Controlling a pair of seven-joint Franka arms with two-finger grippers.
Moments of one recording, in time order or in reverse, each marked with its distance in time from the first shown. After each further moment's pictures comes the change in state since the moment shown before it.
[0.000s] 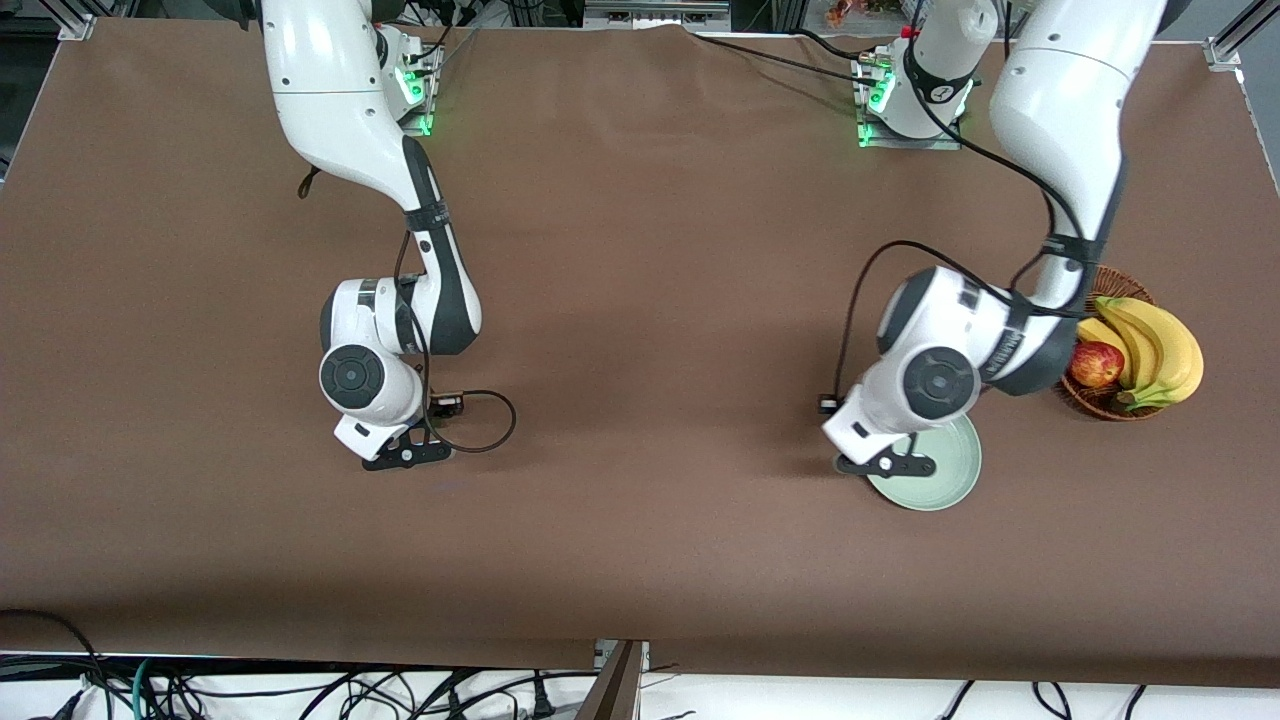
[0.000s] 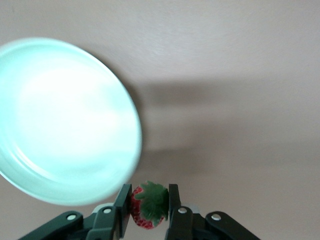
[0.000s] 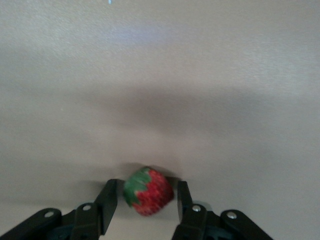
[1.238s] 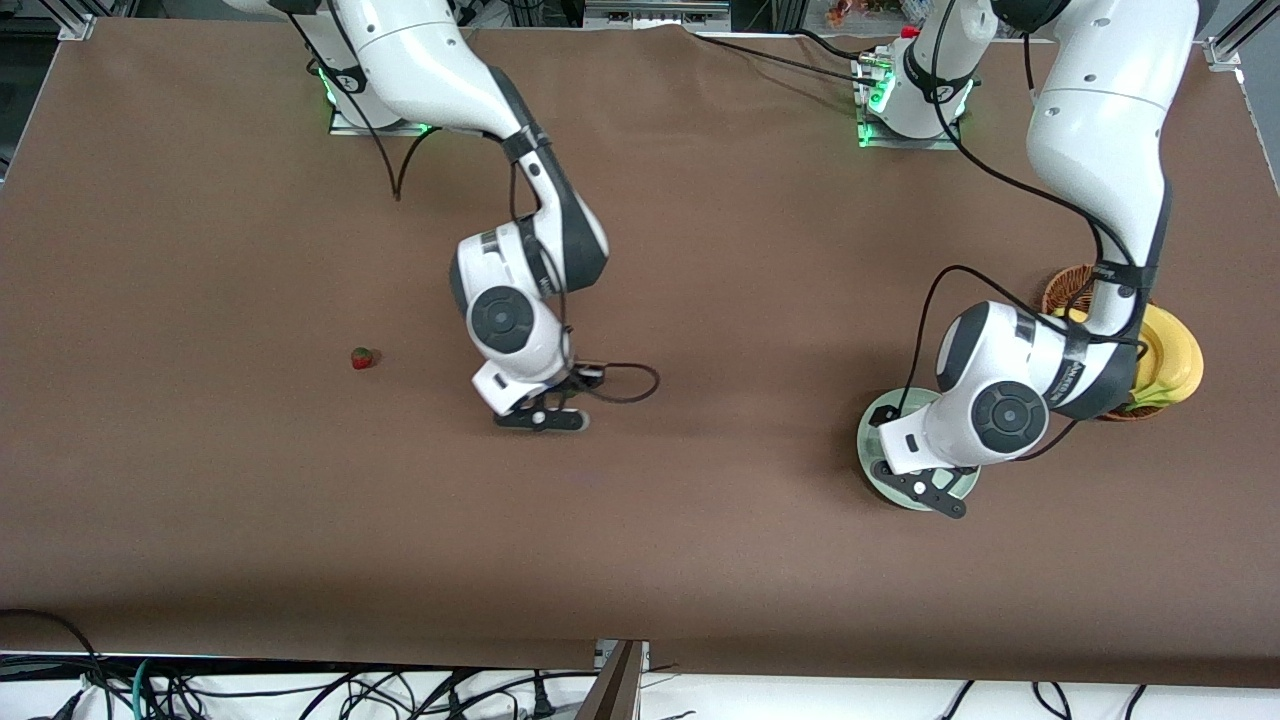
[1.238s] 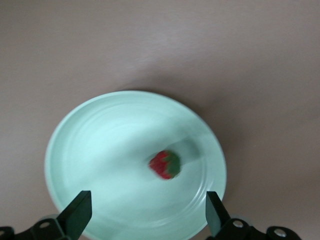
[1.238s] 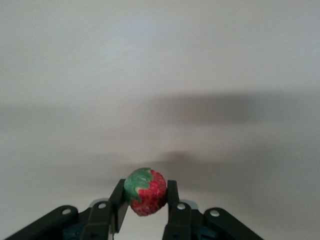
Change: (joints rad) left arm 0.070 0.031 0.032 0.046 0.061 0.035 0.405; right arm 0.162 0.001 0.165 0.216 0.072 -0.048 0.538
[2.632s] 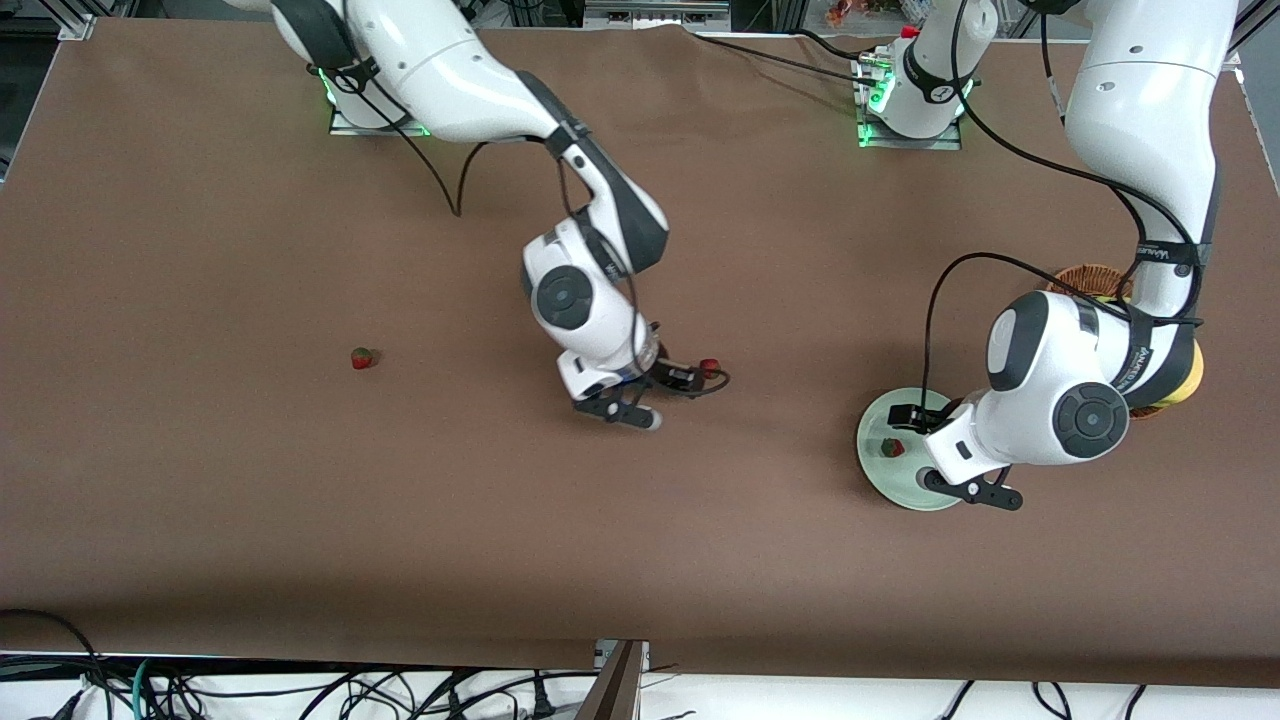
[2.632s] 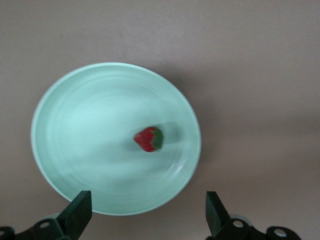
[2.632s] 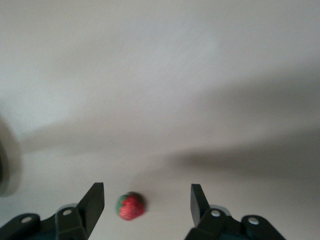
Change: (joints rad) left arm 0.041 -0.036 -0.043 0.001 -0.162 -0.089 -0.265; right arm -0.158 0.088 0.219 0.236 0.000 0.056 0.226
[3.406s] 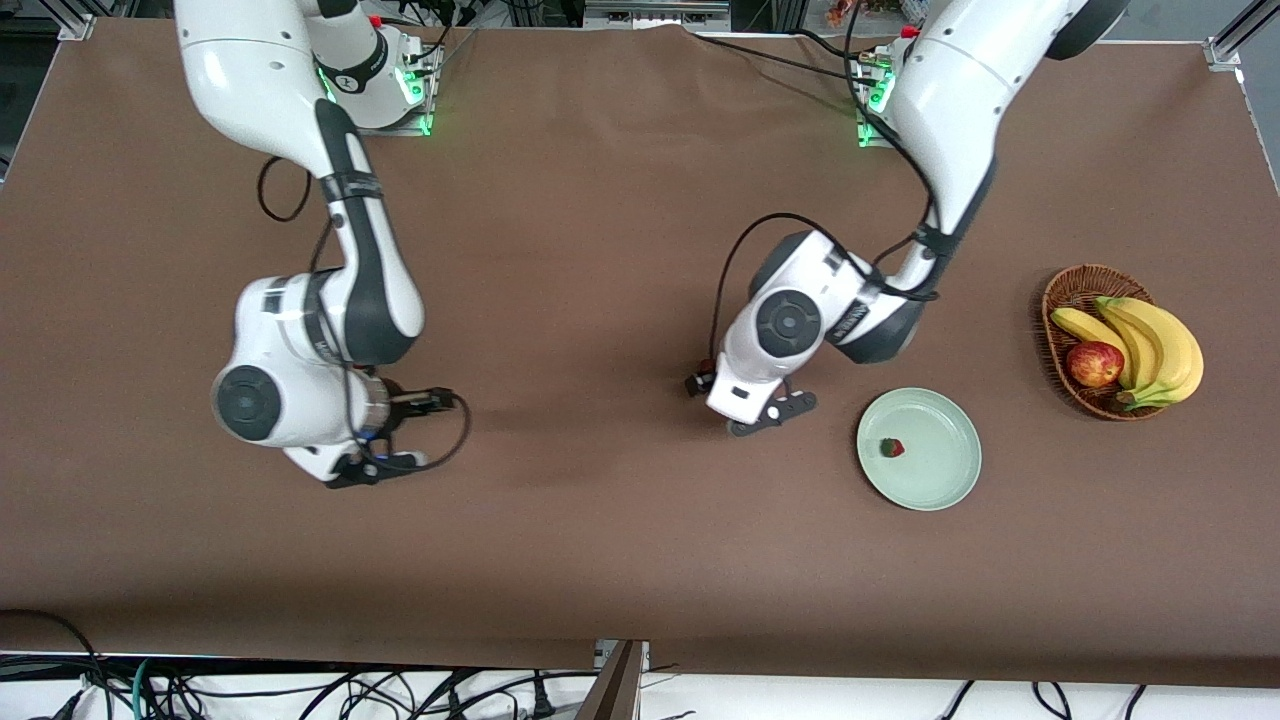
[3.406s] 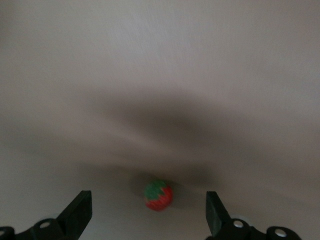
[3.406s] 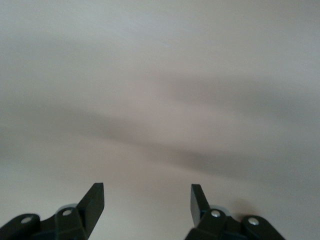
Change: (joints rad) left arm -0.349 0.063 -0.063 -0.083 0.000 0.242 -0.938; right arm -0.197 -0.209 -0.311 -0.287 -0.066 -0.360 -0.887
